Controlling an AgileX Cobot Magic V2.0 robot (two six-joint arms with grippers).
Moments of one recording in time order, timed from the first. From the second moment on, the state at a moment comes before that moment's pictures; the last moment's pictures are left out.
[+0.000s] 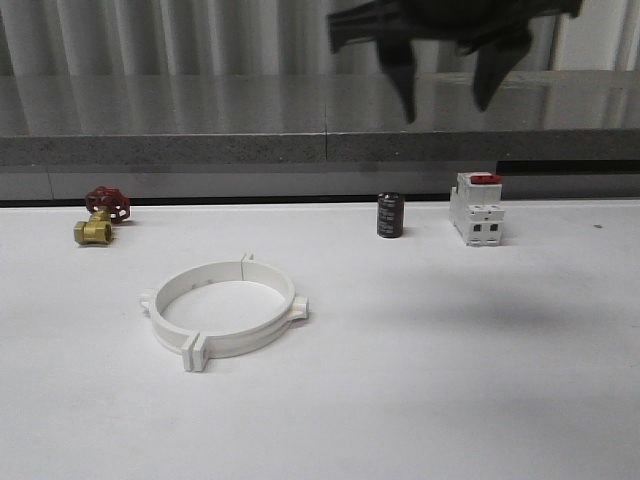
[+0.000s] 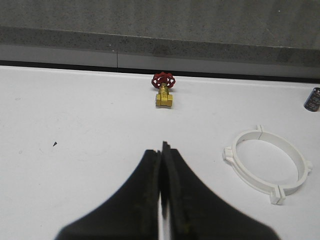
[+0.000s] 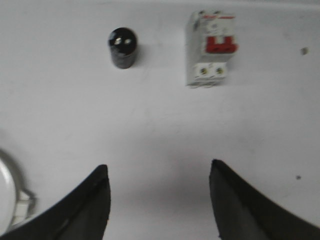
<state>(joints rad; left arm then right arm) -0.11 0.26 -0.41 0.05 0.56 -0.18 0.58 1.76 -1.58 -0.51 1.04 0.81</state>
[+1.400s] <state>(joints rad) -0.11 0.26 -0.41 0.05 0.56 -0.18 0.25 0.57 -0.58 -0.20 0.83 0.43</state>
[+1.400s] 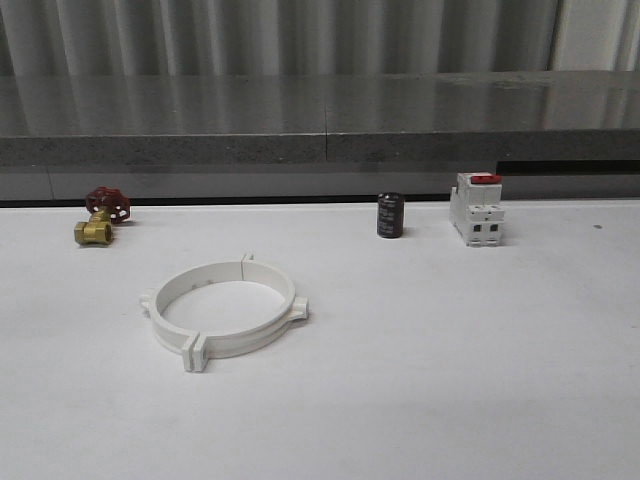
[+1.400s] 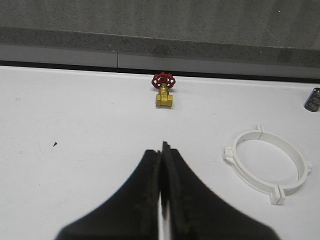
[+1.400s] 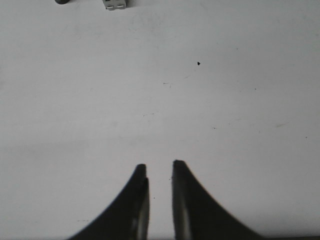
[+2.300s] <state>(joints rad) -0.11 0.26 -0.41 0.05 0.56 -0.18 0.25 0.56 -0.56 -0.20 0.74 0.40</state>
